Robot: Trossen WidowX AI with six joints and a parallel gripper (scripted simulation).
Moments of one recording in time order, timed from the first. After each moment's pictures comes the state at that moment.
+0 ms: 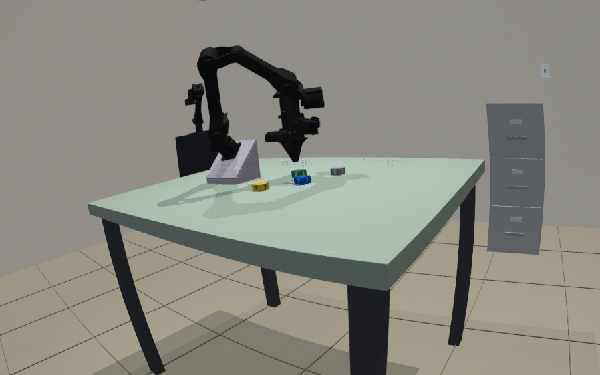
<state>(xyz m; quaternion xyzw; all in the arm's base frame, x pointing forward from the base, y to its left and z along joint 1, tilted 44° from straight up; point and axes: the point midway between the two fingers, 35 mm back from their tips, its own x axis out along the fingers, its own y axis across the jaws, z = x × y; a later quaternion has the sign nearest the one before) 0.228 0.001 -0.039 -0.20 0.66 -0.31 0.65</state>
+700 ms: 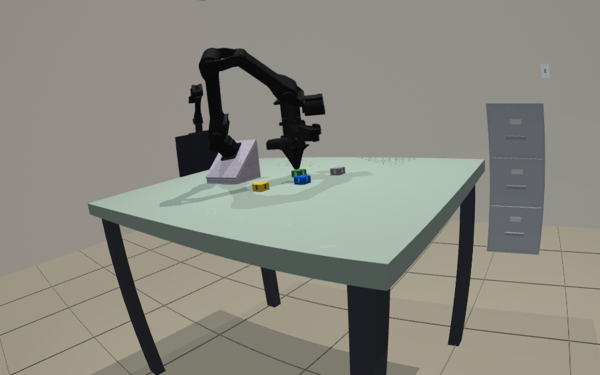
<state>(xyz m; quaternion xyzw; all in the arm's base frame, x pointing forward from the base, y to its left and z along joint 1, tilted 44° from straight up) 0.228 -0.014 -0.055 -0.20 0.66 -0.31 0.65</state>
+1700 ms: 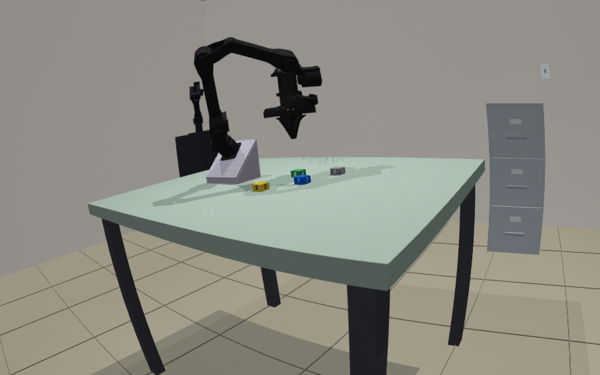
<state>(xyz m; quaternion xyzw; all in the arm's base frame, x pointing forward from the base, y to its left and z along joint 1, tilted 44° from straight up) 0.234 0.049 0.010 -0.21 0.67 -0.31 0.65</state>
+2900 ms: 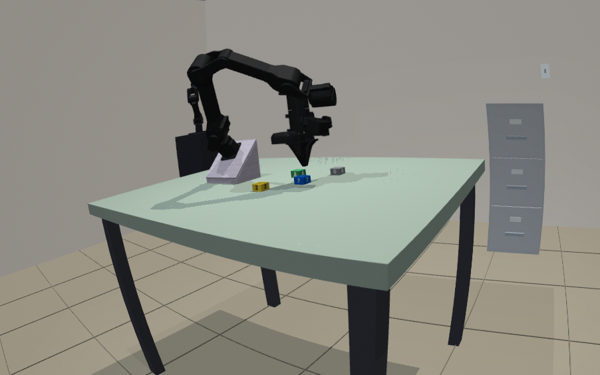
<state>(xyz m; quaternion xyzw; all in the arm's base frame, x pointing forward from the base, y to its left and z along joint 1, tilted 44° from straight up) 0.310 -0.069 0.018 -0.20 0.66 -0.31 0.65</state>
